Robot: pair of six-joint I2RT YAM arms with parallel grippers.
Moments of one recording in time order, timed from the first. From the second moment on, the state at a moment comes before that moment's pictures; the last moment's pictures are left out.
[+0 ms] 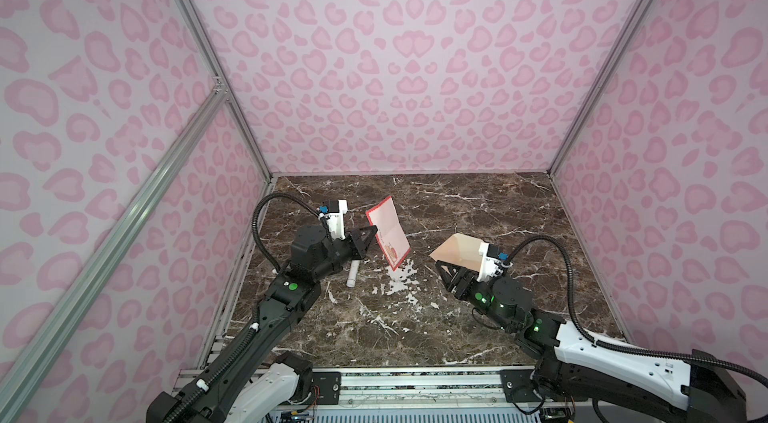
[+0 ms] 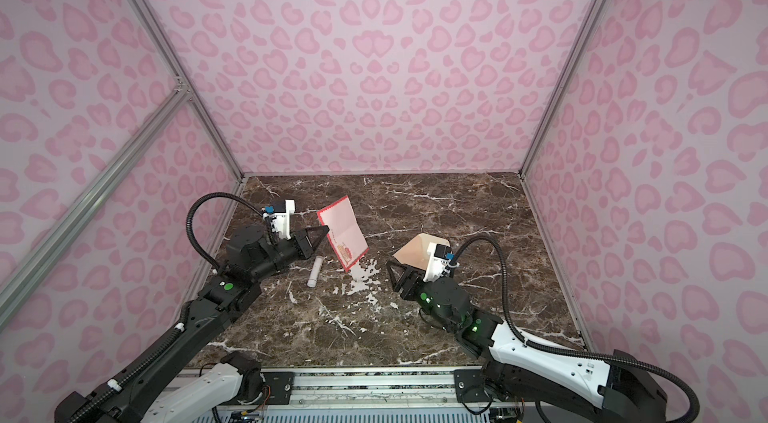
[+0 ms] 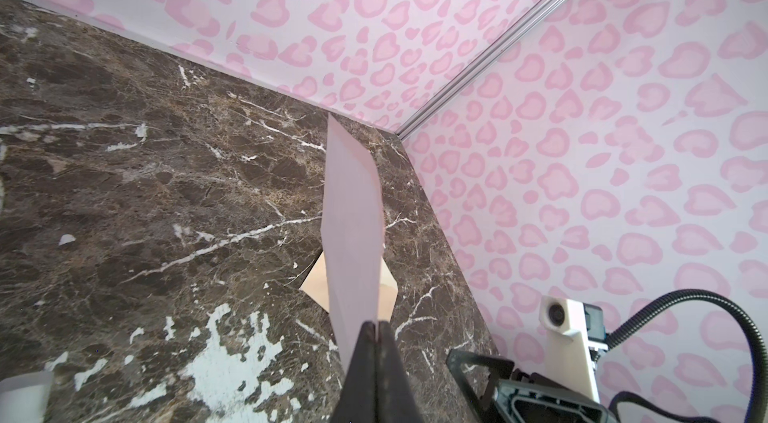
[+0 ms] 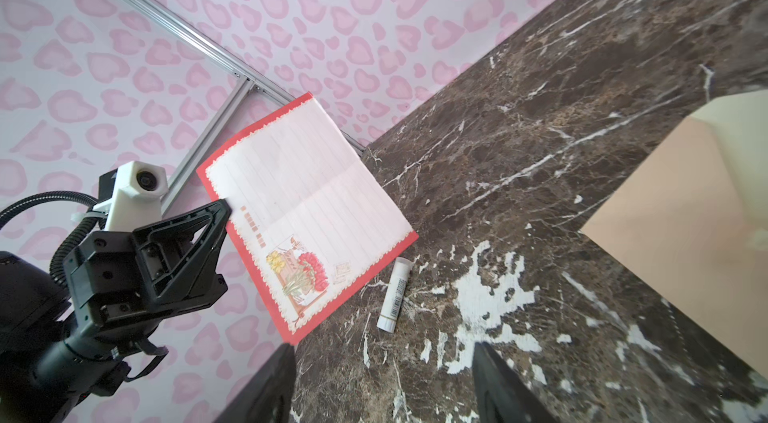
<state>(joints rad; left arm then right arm) -0.42 0.94 0.70 0.04 0.34 -0.71 0.96 0.91 0.37 0.36 0.27 0.98</state>
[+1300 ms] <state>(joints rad) -0.43 0.97 0.59 0.40 0.36 -0.86 0.89 1.73 0.52 1.33 0.06 1.38</state>
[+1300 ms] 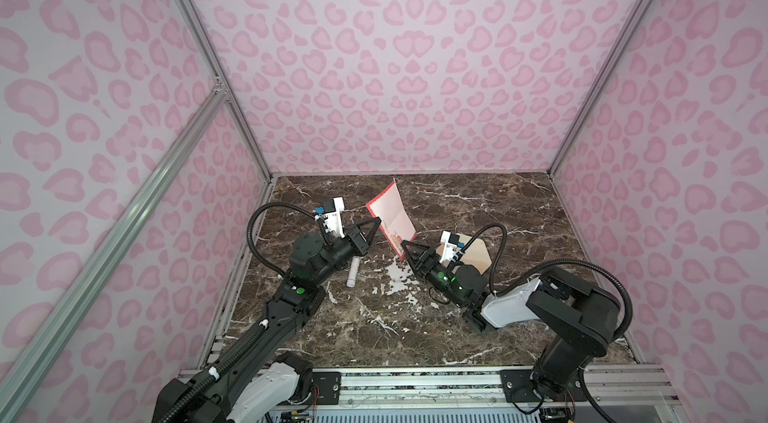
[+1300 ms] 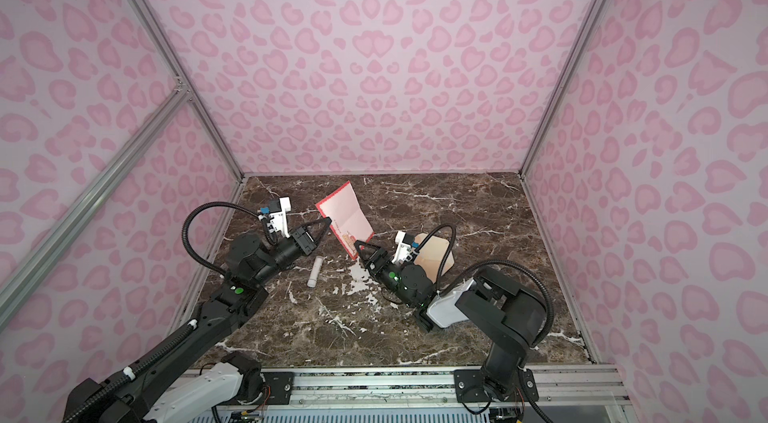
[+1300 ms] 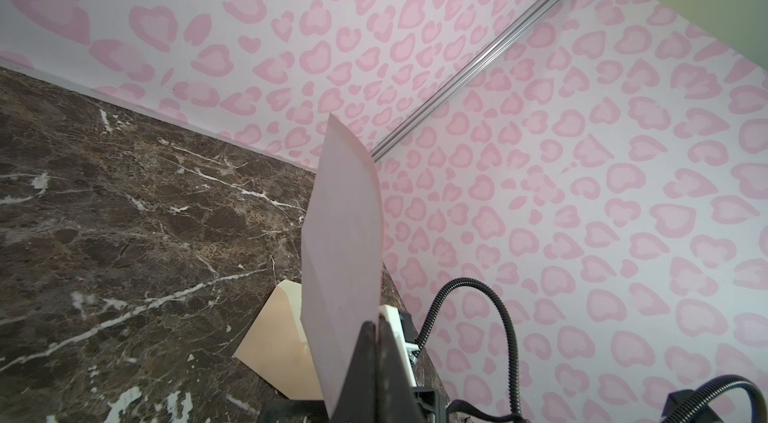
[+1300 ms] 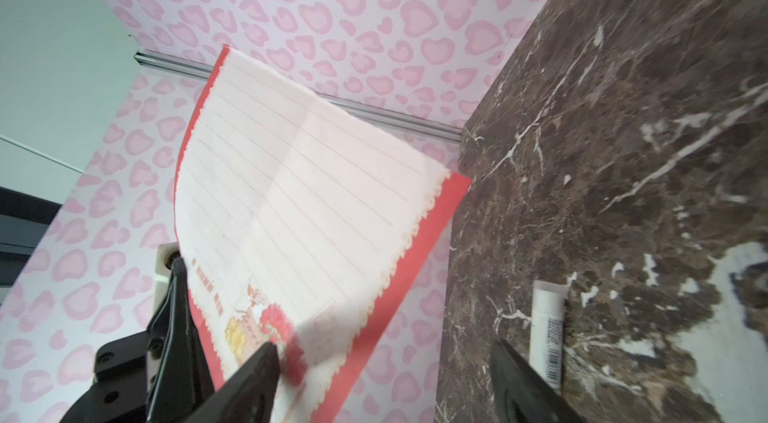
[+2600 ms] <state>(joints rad) -0.43 0.88 0.54 0.31 0.33 -0.82 0.88 1.69 0.50 1.45 0.05 1.38</state>
